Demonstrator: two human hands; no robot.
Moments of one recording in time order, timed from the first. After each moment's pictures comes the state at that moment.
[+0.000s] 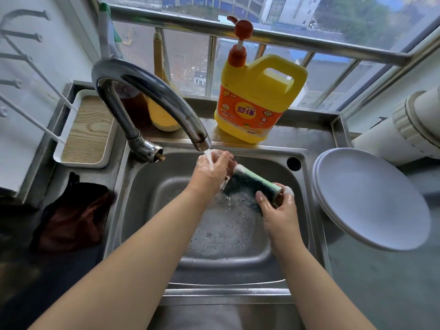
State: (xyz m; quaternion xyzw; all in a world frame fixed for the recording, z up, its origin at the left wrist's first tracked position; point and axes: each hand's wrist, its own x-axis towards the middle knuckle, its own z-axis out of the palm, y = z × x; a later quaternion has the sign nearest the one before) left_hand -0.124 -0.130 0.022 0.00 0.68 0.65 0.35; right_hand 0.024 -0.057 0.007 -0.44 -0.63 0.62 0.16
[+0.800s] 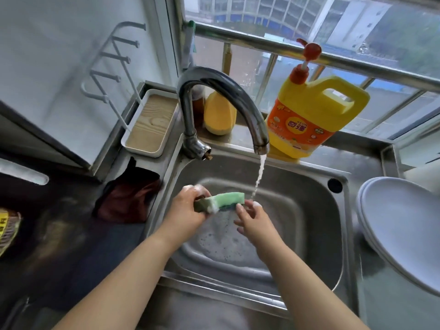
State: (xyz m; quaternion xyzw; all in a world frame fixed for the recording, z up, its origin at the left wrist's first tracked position) left_hand -0.111 -0.282 0.000 0.15 0.86 0.45 0.20; right_hand -0.029 -0.127 -0.010 -0.41 -0.65 0.63 -0.13
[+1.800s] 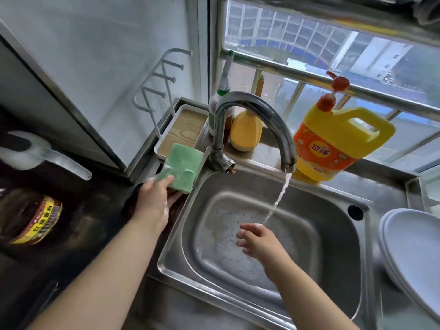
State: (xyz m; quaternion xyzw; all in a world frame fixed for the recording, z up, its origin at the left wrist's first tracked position) left_hand -0.161 -0.334 0.035 -0.29 0.55 0.77 0.11; right_hand -0.033 -0.148 -0.005 -0.39 -0.64 0.63 -0.19
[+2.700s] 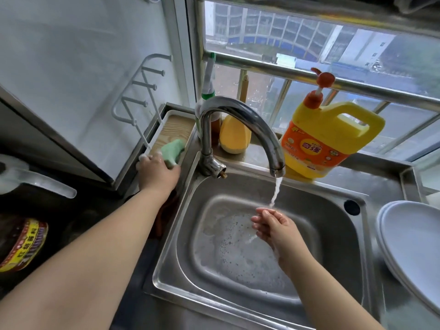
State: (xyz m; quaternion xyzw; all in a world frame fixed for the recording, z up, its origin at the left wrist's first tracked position) left_hand -0.234 -0.313 0.018 -0.05 0.97 0.23 0.05; right_hand -0.046 -0.114 0.018 -0.41 -0.55 0.73 -0.03
